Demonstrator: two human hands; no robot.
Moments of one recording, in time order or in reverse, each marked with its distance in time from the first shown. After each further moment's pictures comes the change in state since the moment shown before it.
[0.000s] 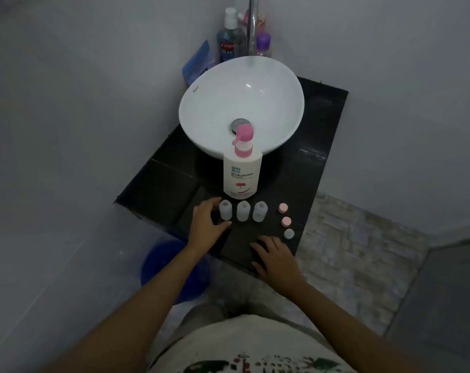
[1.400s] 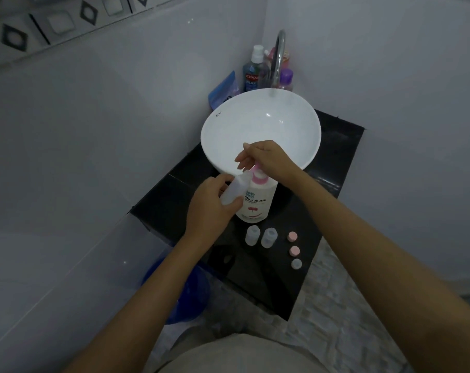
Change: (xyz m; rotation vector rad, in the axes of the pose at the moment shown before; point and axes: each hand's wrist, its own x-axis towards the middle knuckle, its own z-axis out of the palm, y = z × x) left_hand 0.008 0.118 -0.082 0.003 0.221 0.191; right_hand 0.173 -0.044 -0.235 0.883 0.081 -0.030
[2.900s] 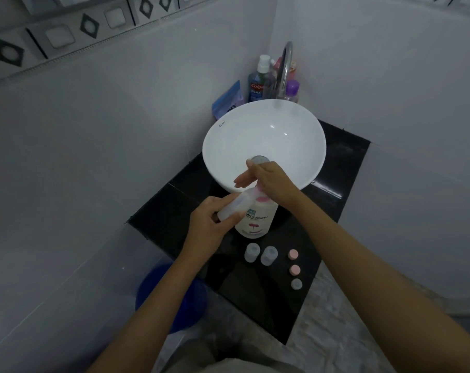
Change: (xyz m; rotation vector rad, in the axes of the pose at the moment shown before) left_hand 0.006 -0.015 0.008 -0.439 -0.050 -0.147; right_hand 0.012 0.018 0.001 0.054 -0.048 0.023
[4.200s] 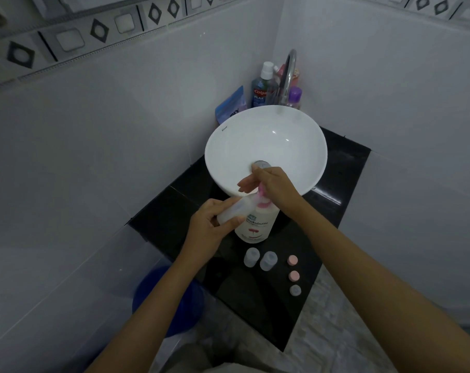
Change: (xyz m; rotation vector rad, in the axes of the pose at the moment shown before) left_hand -0.002 0.010 -0.003 -0.034 -0.021 -0.016; right_hand -0.001 -0.001 0.001 0.091 0.055 0.015
